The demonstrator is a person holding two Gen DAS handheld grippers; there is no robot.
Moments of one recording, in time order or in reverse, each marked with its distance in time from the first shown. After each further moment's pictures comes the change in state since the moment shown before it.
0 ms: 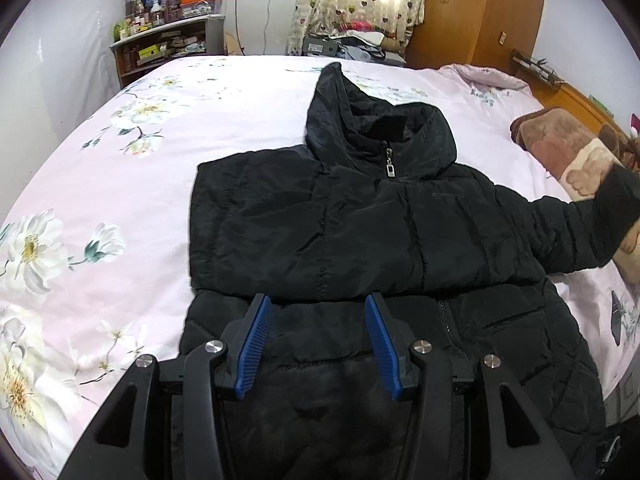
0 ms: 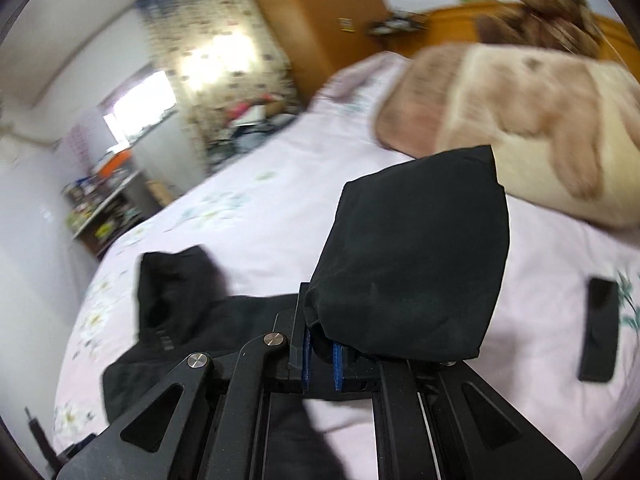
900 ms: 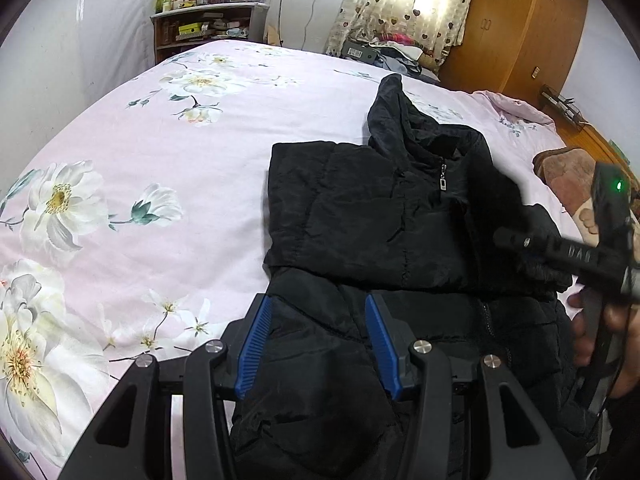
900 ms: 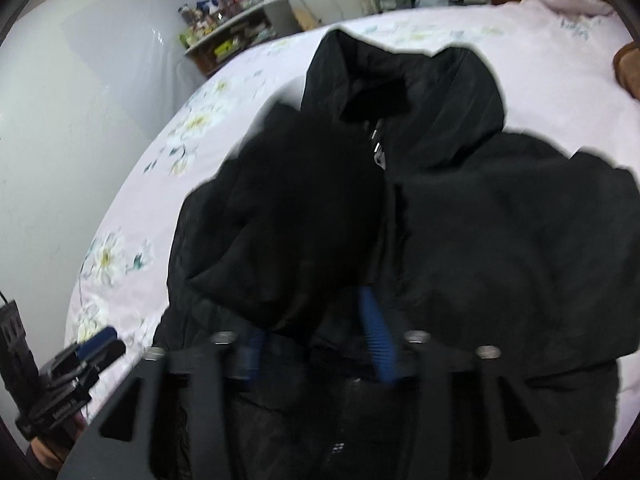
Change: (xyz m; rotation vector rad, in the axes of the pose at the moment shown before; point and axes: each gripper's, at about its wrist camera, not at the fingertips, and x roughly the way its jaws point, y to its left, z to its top) left arm -0.008 0.071 -0.017 -0.142 -0.006 0.004; right arm 0.159 0.227 -0.169 -0.368 0.512 0.357
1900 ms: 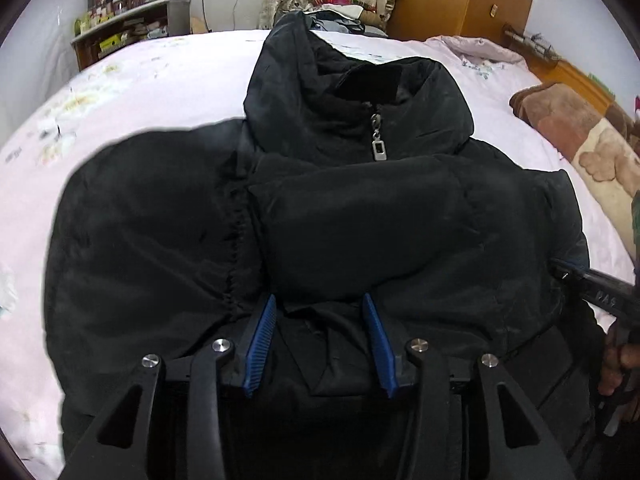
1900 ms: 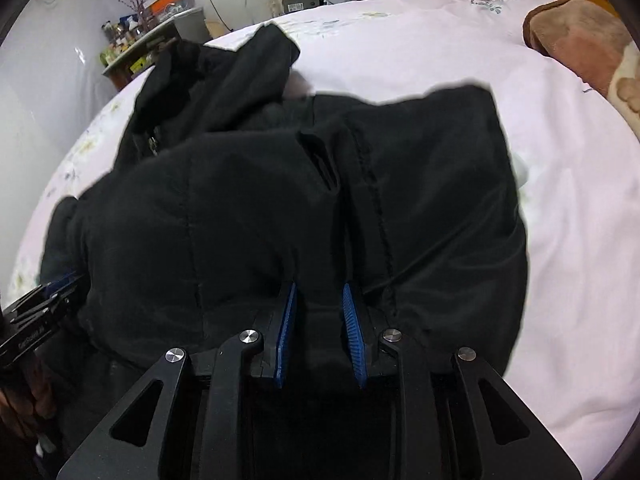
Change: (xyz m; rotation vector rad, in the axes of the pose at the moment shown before) left arm 0.145 -0.111 0.030 0.186 0.073 -0.072; right arm -0.010 -0.148 -0.023 0.097 -0.049 -0.279
